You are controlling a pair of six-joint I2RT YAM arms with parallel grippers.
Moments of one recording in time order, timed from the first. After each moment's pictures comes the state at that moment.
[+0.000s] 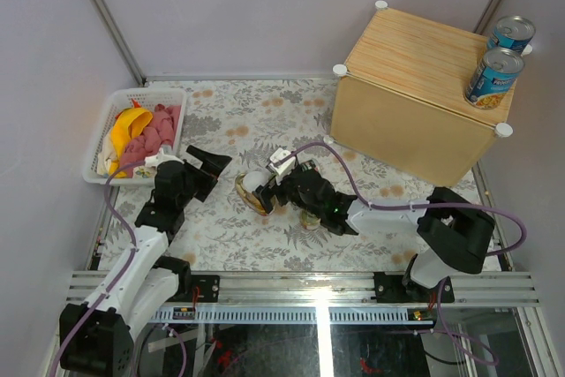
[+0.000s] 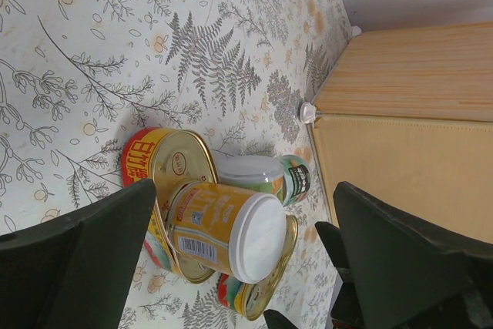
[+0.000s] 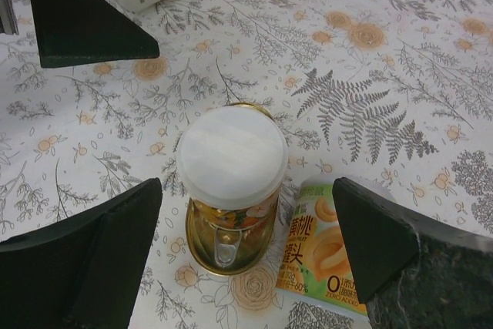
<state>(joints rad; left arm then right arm) -0.18 0.80 0.43 -0.07 0.10 -1.12 1.05 1.56 0.75 0.56 0.15 0.04</state>
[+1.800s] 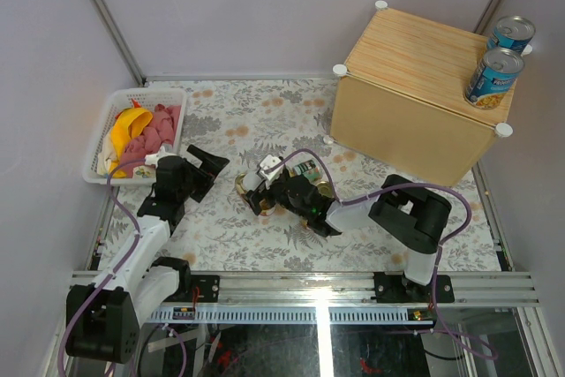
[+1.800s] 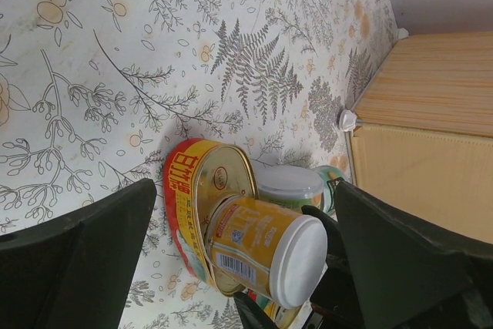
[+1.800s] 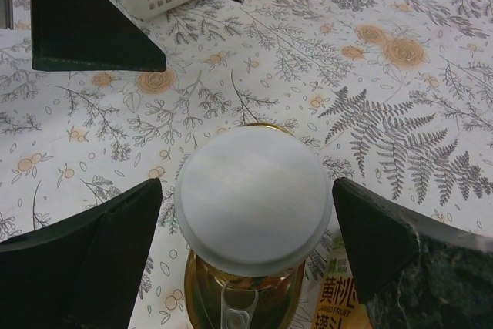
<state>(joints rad) -0.11 0.91 0.45 -0.07 0.13 -1.05 1.05 1.84 0.78 0.90 0.10 0.02</state>
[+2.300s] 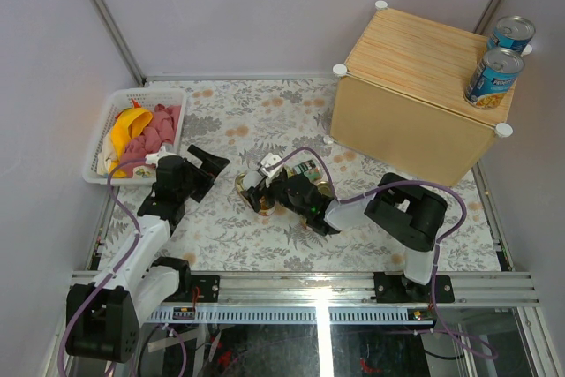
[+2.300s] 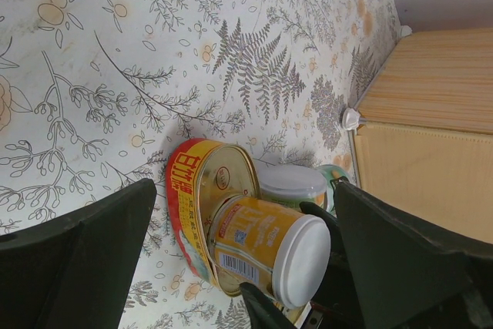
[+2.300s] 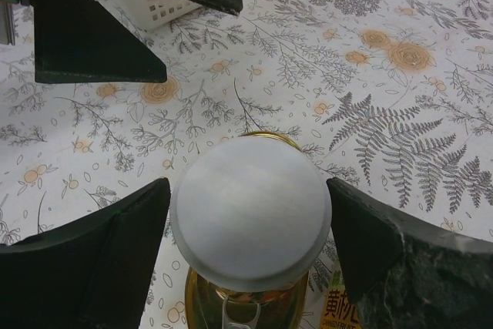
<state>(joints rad) -0.11 0.92 0.45 -0.07 0.13 -1.04 1.04 1.87 0.79 0.94 0.08 0.05</state>
